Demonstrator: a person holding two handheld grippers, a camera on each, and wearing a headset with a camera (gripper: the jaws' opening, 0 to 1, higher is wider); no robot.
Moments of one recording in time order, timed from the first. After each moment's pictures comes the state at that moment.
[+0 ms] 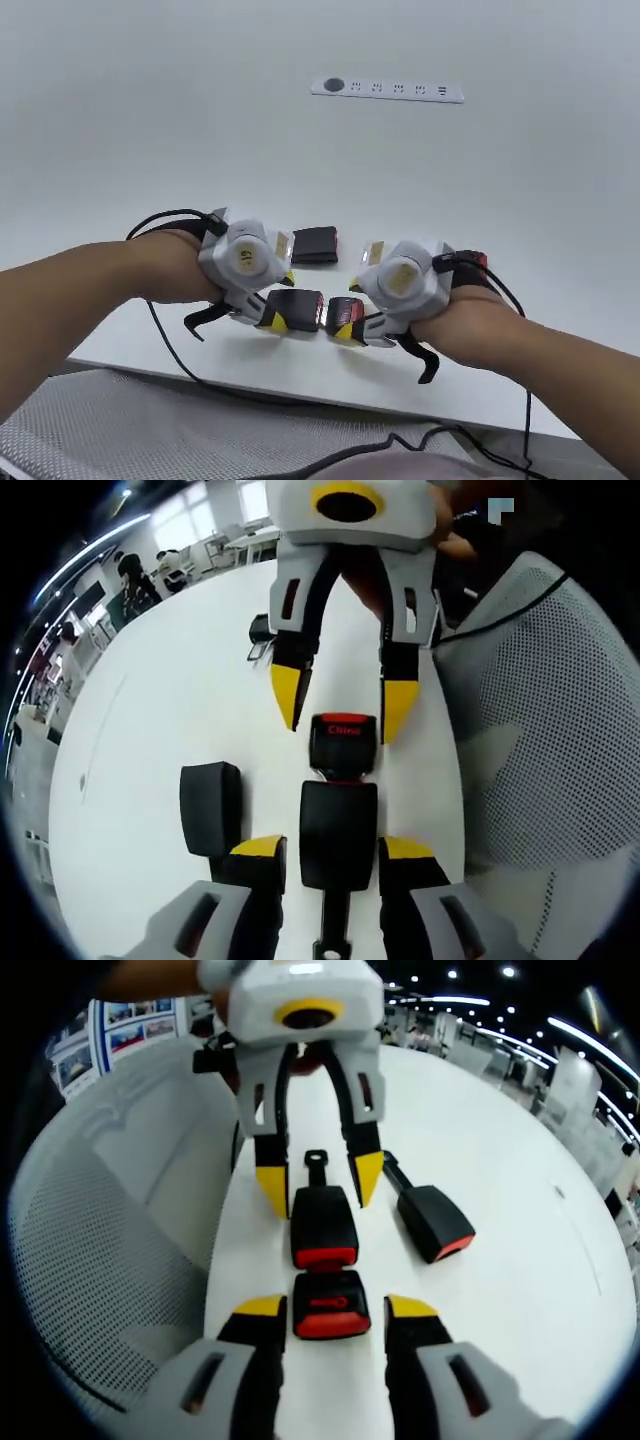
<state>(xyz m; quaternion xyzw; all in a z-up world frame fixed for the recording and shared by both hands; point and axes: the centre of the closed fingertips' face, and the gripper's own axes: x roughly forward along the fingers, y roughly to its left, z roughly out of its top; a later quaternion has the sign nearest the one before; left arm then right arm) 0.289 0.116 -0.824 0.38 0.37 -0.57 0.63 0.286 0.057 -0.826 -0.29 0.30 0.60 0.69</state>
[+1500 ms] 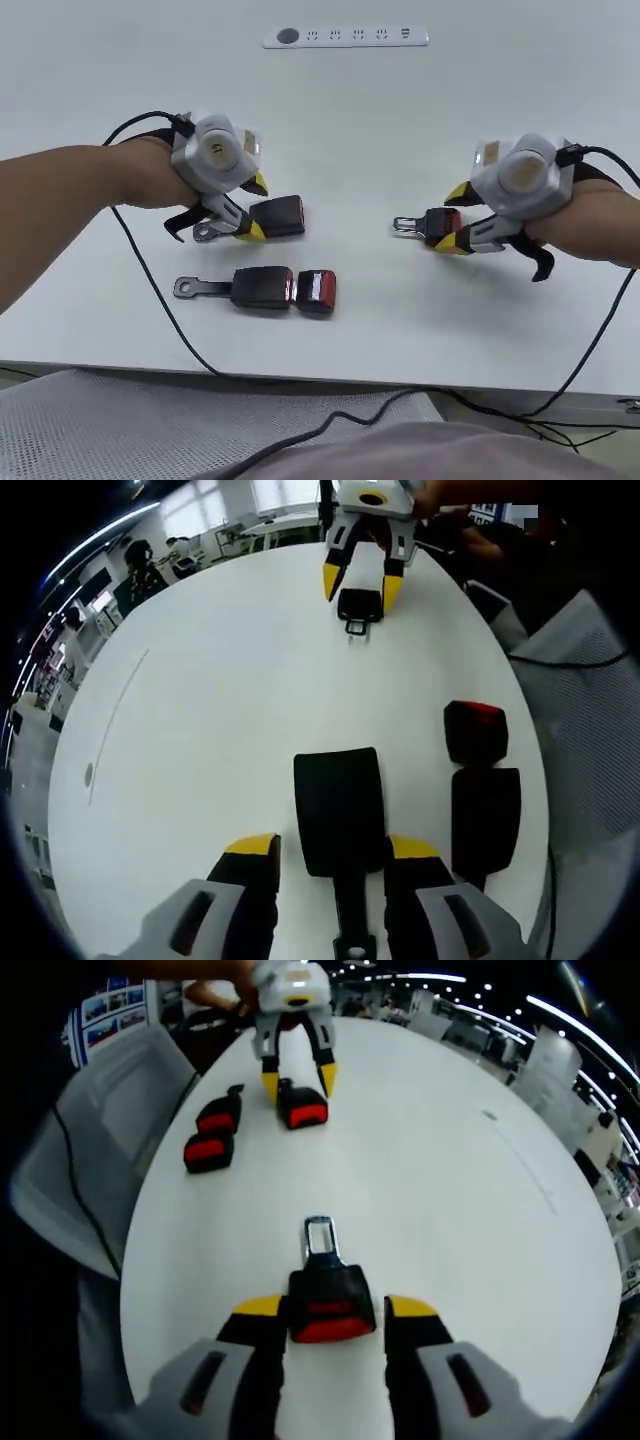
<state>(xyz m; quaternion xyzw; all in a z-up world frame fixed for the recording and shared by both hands) 0.392 0.124 -0.852 0.38 0.39 -0.55 0.63 0.379 -0.095 -0.848 -0.32 0.35 0.54 0.70</state>
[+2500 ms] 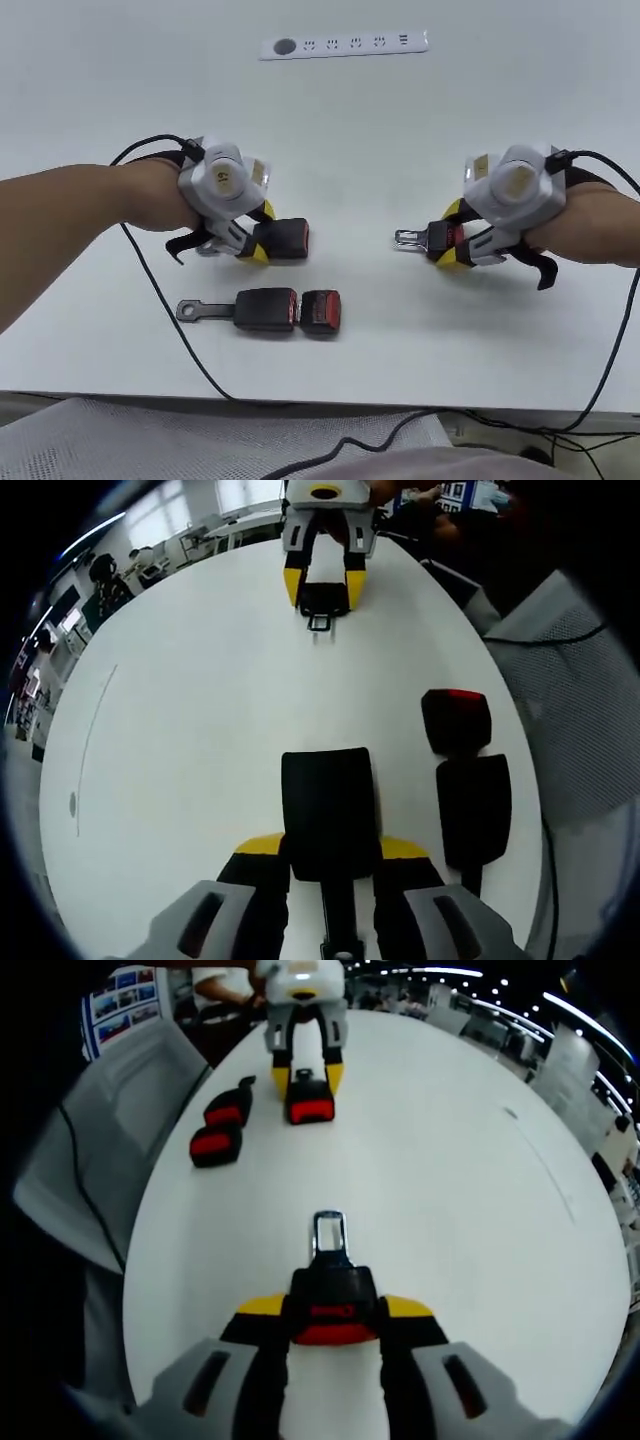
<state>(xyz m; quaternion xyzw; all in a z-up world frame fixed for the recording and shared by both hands) 0.382 0.119 -0.854 0.40 0.39 -0.60 0.58 0.378 -0.086 -0.851 -0.33 0.36 0.56 0.67</state>
